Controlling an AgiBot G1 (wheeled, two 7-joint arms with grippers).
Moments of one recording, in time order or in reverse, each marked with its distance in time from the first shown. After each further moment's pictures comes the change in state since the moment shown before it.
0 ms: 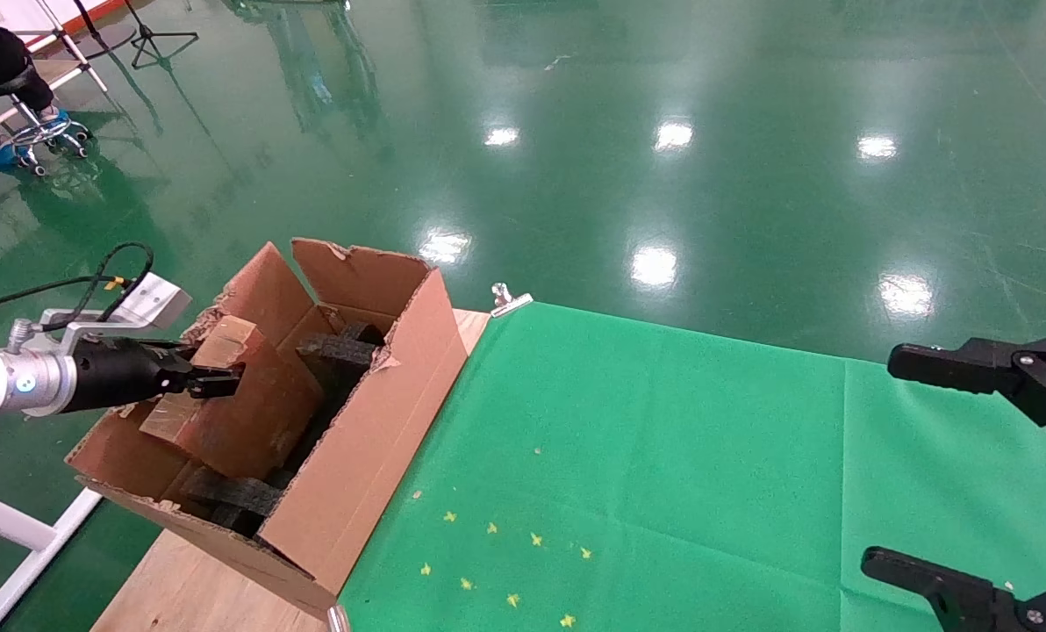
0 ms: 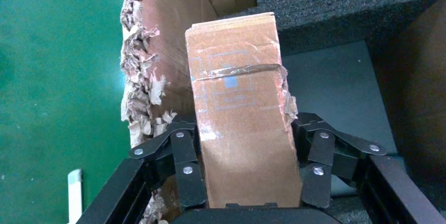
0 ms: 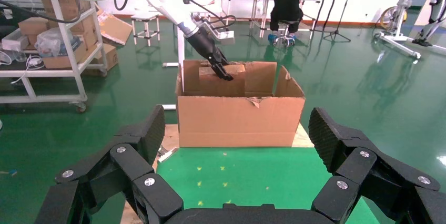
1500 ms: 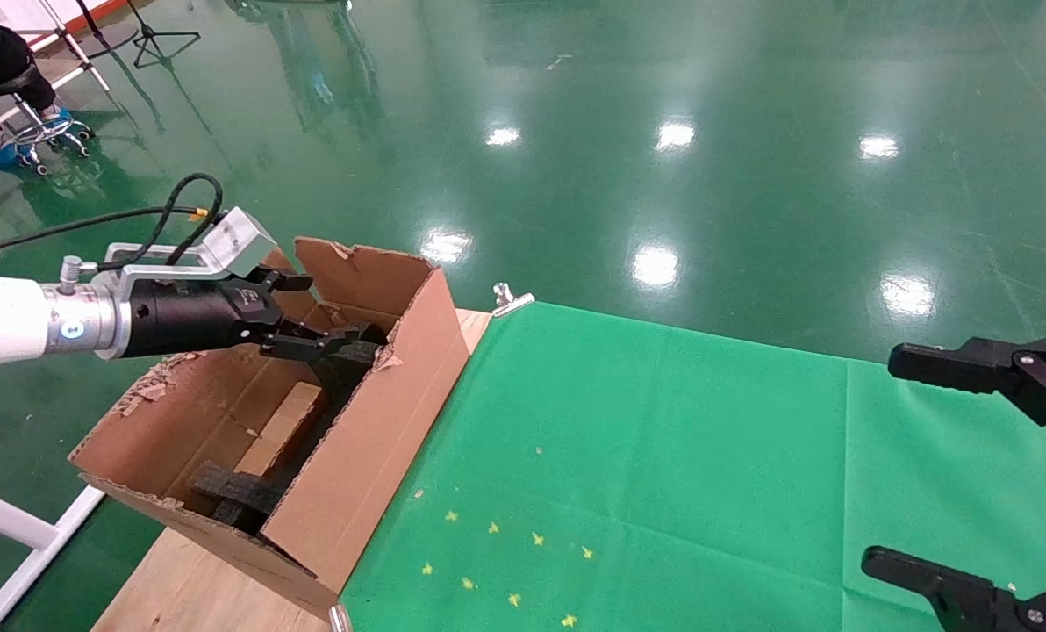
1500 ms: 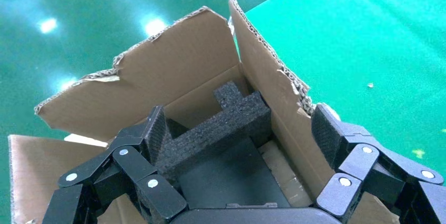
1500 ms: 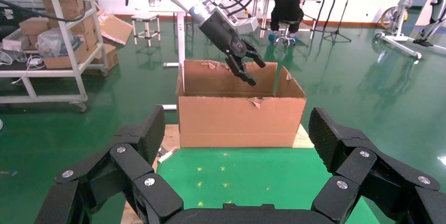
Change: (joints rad) left arm 0.026 -0.004 -0.057 -0.375 -0.171 0.231 0.026; right arm 0.000 0.000 0.000 -0.001 0.000 0.000 0.000
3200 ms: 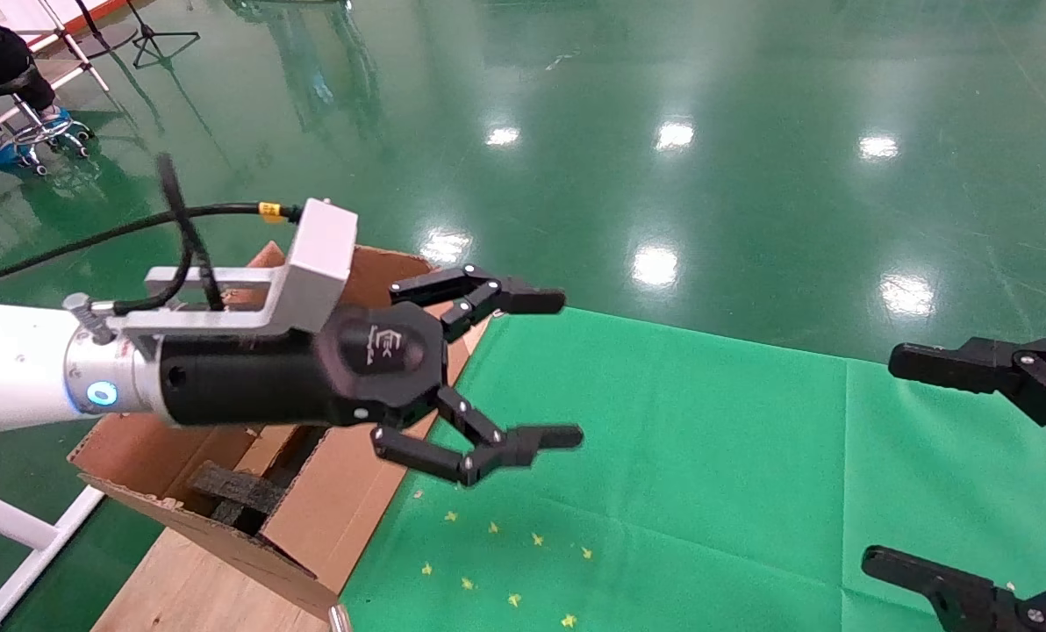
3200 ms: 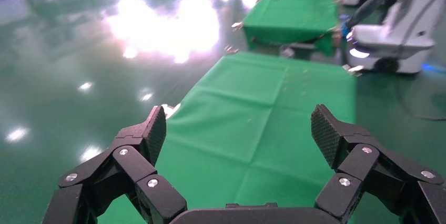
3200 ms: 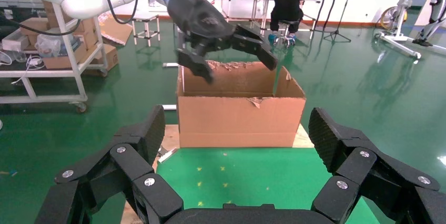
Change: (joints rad) left arm 0.268 0.044 -0.152 -0.477 -0.621 0.266 0.053; right arm 0.000 0.000 -0.001 0.000 0.001 0.000 0.000
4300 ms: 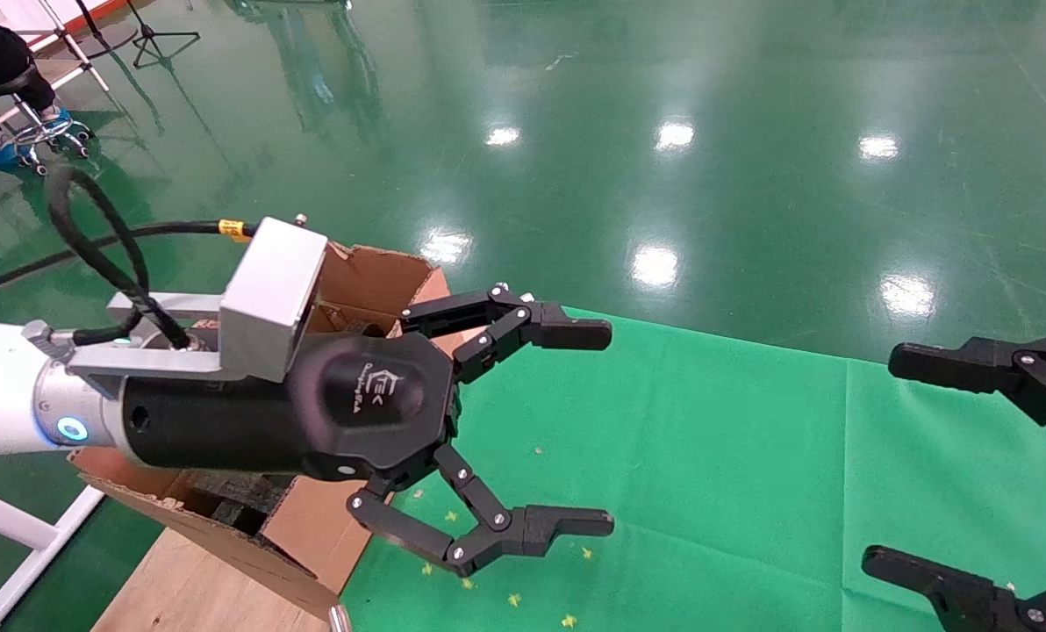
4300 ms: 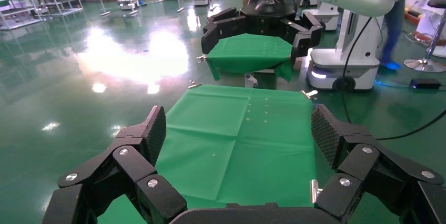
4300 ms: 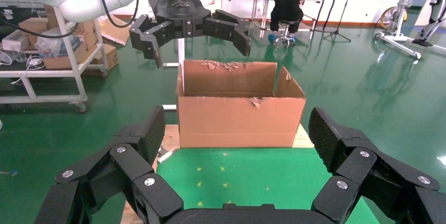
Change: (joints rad) left arm 0.048 0.008 -0.027 -0.084 -0.111 0.047 0.010; right arm 0.000 0.000 0.000 0.000 0.000 0.000 0.000
